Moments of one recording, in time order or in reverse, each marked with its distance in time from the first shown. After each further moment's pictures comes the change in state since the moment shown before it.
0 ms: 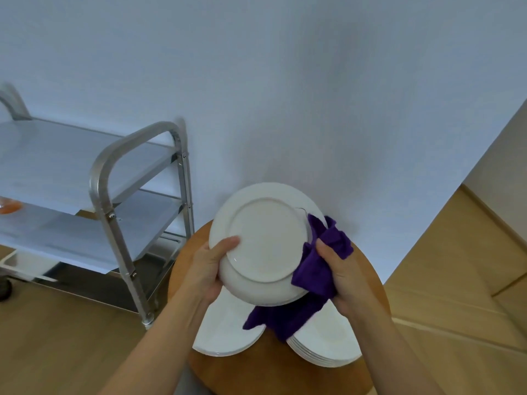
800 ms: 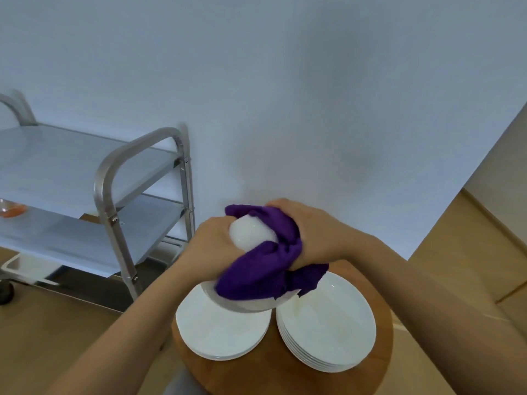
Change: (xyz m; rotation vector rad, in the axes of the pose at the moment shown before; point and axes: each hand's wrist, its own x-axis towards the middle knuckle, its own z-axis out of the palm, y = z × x) left_hand -0.030 0.063 0.036 1.276 -0.078 0.361; right_hand 0.043 -0.061 0.045 -1.344 -0.713 -0.520
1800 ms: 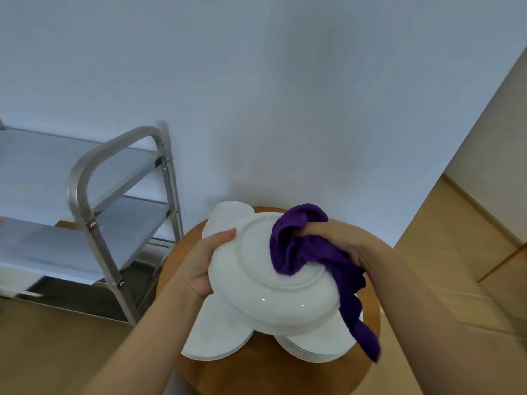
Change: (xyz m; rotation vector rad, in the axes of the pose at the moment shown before) left_hand 0.004 -0.016 0.034 -1.421 -0.367 -0.419; right_hand -0.045 0.029 -0.009 0.948 0.020 0.623
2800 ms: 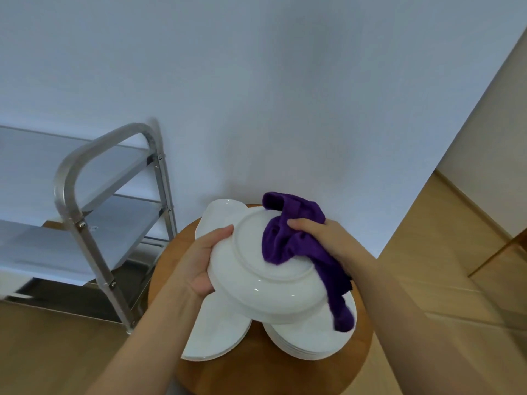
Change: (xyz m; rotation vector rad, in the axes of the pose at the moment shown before) left_hand 0.010 -0.007 0.003 -0.119 0.003 -0.080; right_hand -0.004 0.016 0.008 -0.030 0.360 -0.058
